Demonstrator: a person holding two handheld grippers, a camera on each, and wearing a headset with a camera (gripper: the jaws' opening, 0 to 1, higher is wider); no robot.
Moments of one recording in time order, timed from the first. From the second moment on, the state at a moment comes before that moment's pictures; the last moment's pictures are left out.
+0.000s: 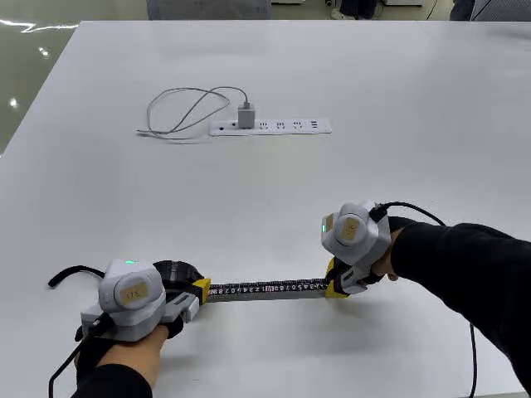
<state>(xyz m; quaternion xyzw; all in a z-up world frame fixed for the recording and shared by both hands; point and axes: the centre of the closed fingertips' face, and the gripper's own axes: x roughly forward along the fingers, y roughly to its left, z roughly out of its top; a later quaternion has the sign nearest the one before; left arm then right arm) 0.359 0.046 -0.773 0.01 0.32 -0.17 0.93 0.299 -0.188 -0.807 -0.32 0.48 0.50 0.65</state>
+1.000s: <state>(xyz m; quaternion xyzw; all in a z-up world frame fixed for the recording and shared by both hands) 0.358 0.046 -0.775 0.01 0.32 -0.18 0.93 0.301 -0.178 -0.807 -0.32 0.48 0.49 0.65</state>
